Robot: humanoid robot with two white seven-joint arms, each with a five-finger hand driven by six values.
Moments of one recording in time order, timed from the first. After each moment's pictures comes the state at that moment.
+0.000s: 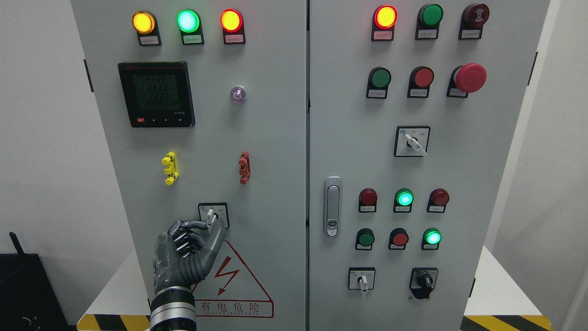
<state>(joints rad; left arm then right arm) -0.39 -0.13 -0.07 -1.91 -0.18 0.54 0.34 0.05 0.13 -0.23 -0.12 0.16 0.07 -0.13</state>
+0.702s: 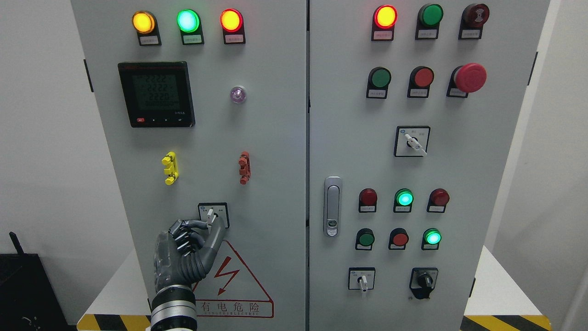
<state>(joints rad) -0.40 -0.13 -0.07 -1.91 -0.18 0.54 0.34 0.05 0.13 -0.23 -0.12 0.16 0.07 -0.13</state>
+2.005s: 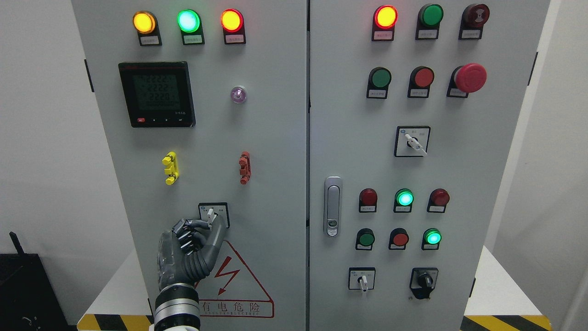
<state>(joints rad) -0.41 -0.13 -0.08 -1.89 -0.18 0.54 0.34 0.05 0.13 -0.23 -0.12 0.16 0.07 -0.13</state>
